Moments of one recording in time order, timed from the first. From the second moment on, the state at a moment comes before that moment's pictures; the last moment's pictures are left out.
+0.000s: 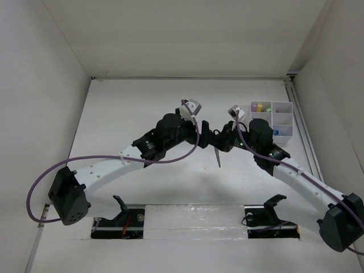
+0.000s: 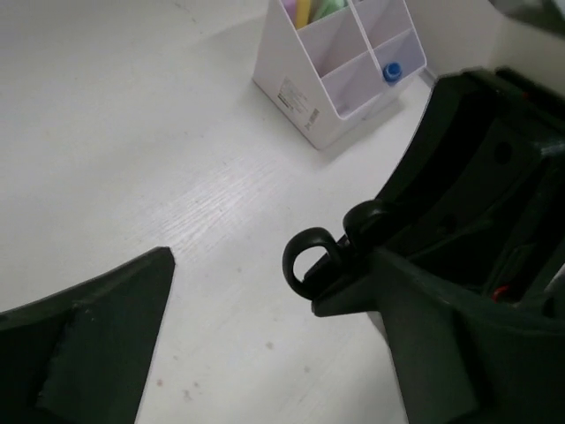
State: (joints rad) left arm -0.90 1.29 0.99 0.03 0.01 -0.29; right arm 0.51 1.03 0.67 0.12 -0.51 0.37
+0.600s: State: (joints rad) left arm -0.90 1.16 1.15 -0.55 -0.55 -0.67; right arm 0.34 1.06 0.74 0.10 0.37 0.34
